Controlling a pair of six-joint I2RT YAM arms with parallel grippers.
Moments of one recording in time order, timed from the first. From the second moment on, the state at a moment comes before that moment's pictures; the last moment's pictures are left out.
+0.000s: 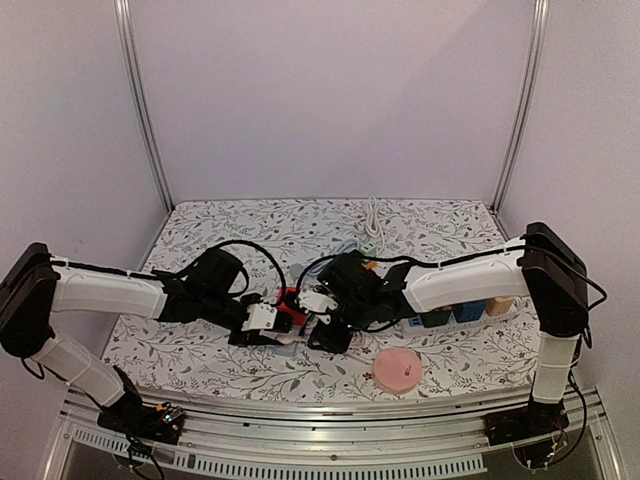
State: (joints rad) left arm -0.74 1.44 0.64 -0.07 0.49 1.00; right arm 1.07 1.97 1.30 -0.28 -0.15 -0.07
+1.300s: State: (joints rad) left arm -0.83 1.54 0.86 -0.32 0.30 0.90; right arm 1.05 1.65 1.02 -0.20 -0.09 0.09
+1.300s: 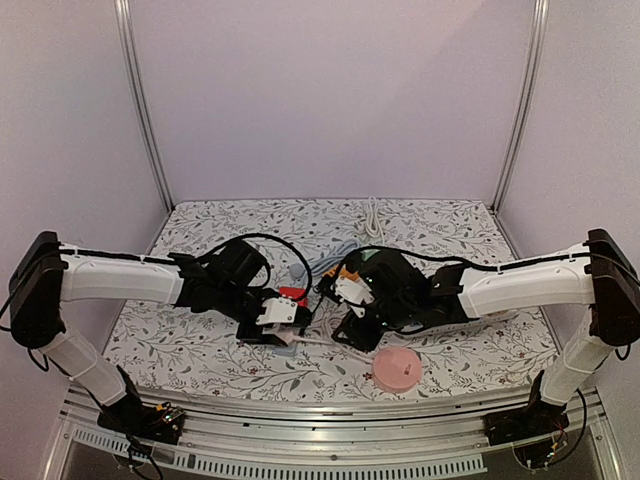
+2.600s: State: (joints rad) left arm -0.79 1.76 1.07 -0.59 0.34 0.85; right arm 1.05 1.56 0.91 -0.17 -0.08 0.11
